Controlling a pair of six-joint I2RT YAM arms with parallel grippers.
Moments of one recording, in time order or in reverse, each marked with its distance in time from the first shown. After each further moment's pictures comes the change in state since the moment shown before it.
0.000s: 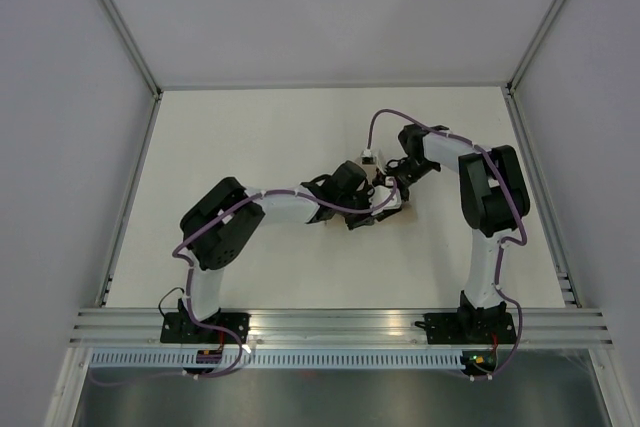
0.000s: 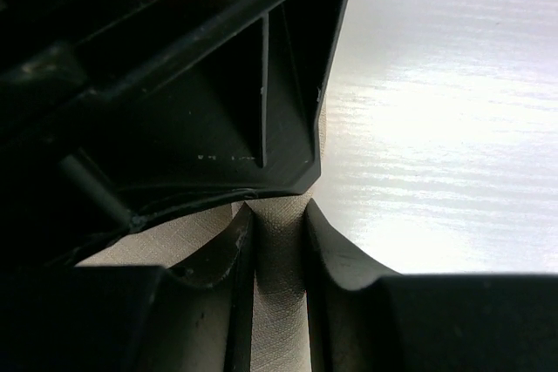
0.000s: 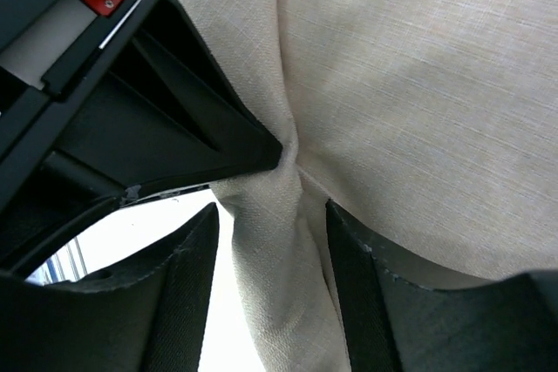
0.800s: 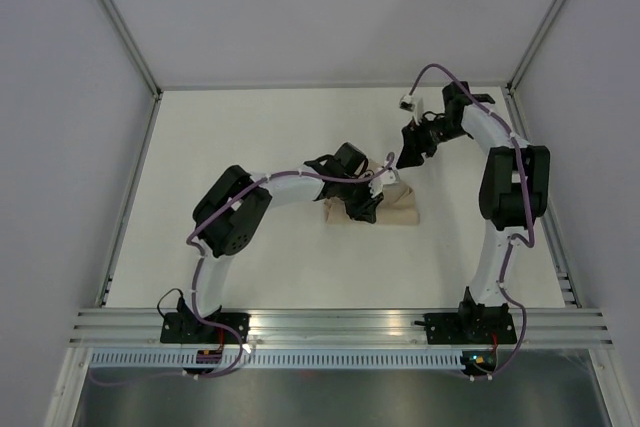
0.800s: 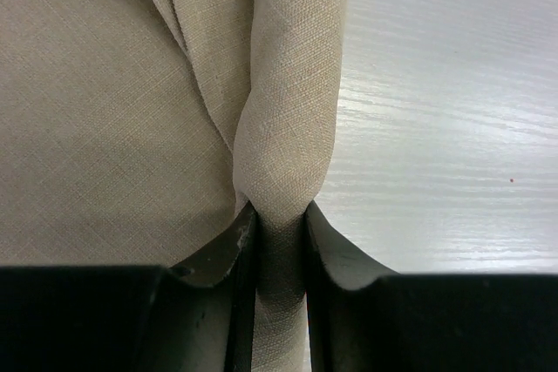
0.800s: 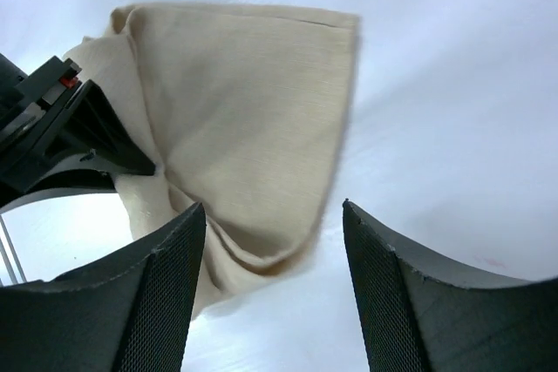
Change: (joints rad) left arm 0.078 0.116 0.209 -0.229 0.230 -0.078; right arm -0.215 0.021 0.302 0.010 -0.011 0.135
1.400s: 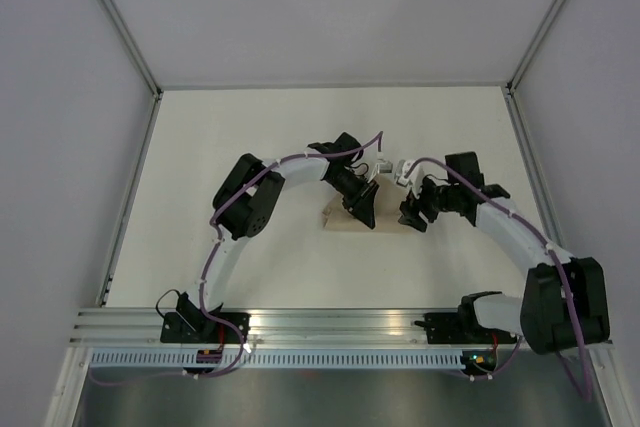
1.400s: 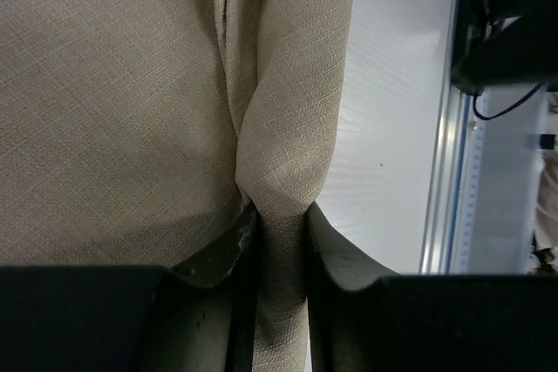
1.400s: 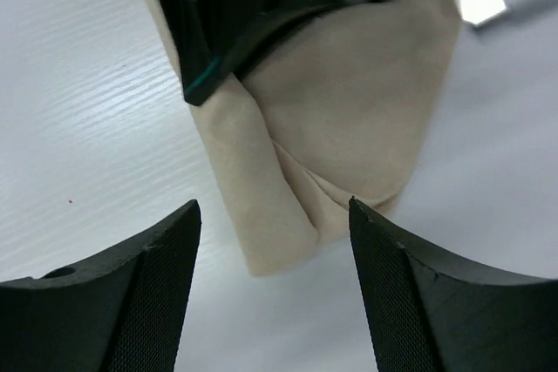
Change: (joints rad) left arm 0.099 0.233 0.303 -0.372 0.377 -0.151; right arm 0.083 -0.782 -0.899 0.496 0.122 -0.051
